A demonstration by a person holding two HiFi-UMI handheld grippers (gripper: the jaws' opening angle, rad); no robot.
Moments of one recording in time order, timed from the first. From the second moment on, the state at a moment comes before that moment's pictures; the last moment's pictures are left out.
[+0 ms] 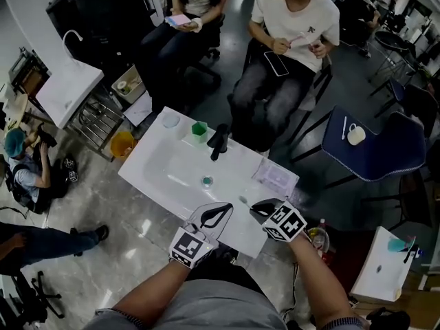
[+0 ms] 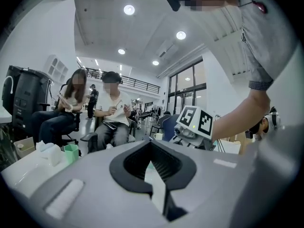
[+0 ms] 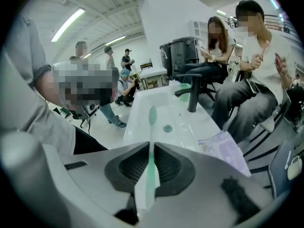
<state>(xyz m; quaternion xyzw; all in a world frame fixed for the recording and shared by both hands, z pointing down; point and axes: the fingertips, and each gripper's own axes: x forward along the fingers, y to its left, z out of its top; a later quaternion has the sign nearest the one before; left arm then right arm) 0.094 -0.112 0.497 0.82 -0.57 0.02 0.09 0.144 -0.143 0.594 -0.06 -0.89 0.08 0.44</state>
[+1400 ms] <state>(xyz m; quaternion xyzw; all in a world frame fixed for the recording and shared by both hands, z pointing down) 0.007 -0.055 0.377 0.79 -0.61 -0.01 0.07 0.044 -0.074 0.358 0.00 -1.00 0.04 0.03</state>
